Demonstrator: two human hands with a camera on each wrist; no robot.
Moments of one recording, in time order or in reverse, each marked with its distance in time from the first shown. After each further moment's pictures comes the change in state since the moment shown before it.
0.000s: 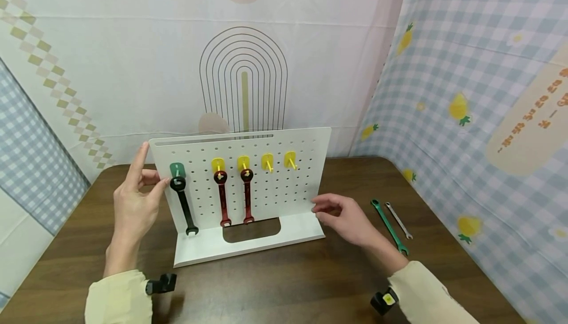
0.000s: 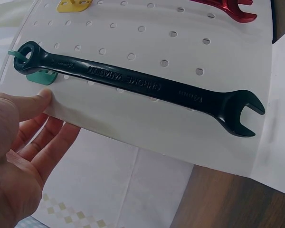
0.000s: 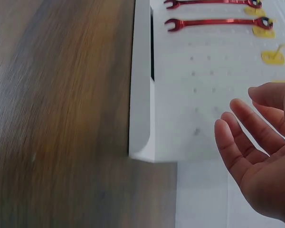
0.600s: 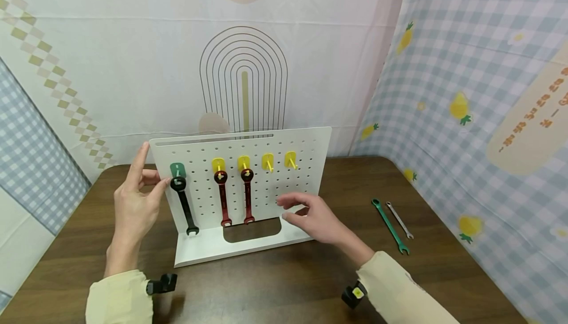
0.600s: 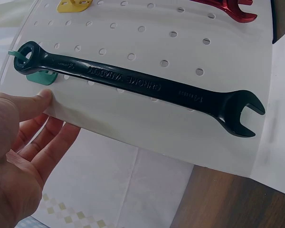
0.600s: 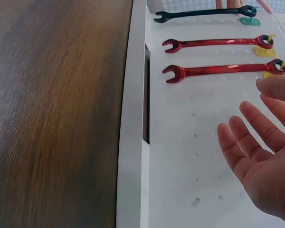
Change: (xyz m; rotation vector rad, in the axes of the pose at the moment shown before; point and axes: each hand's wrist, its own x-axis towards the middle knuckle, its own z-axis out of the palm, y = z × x) left_hand 0.000 0.000 0.000 0.008 0.000 -0.001; right_hand 0.029 -0.034 0.049 0.089 -0.110 -0.091
